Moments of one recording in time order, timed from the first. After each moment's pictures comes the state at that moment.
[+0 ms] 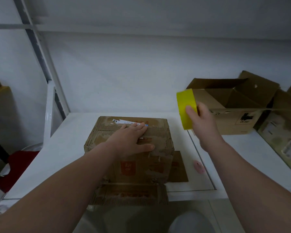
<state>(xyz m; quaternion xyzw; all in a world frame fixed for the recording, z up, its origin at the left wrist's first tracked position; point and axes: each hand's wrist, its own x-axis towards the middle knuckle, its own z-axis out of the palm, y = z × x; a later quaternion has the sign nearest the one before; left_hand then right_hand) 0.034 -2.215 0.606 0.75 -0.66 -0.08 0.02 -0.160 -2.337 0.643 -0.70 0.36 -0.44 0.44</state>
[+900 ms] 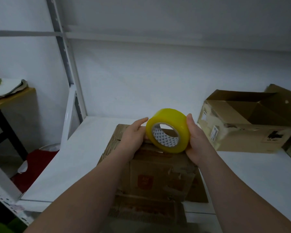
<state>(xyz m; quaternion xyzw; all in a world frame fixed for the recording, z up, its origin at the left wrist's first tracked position) 0.066 -2.221 0.604 0.65 -0.33 -0.28 0.62 -0.085 -2.325 0.623 -0.54 0.27 -0.32 0.73</state>
